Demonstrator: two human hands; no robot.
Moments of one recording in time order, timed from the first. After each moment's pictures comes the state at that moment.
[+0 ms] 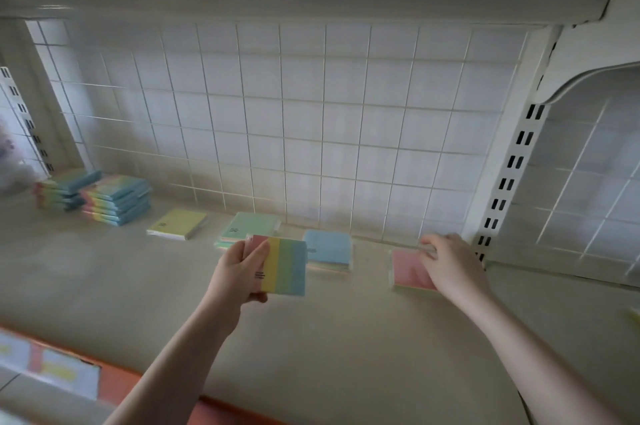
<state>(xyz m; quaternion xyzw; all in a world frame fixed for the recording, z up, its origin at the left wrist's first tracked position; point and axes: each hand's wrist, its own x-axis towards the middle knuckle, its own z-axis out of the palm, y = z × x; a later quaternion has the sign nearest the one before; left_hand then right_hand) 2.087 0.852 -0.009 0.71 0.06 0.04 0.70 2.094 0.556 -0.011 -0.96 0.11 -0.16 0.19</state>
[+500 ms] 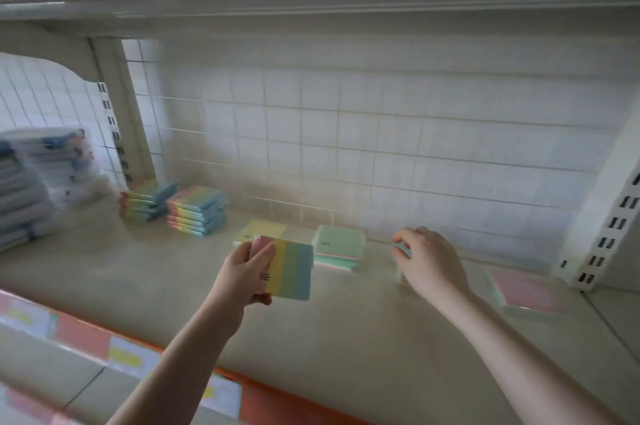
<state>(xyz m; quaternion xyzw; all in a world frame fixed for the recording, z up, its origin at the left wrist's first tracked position) 2.105 0.996 0.000 0.72 0.06 0.03 0.70 2.117 0.740 0.012 -0.96 0.00 -0.23 0.14</state>
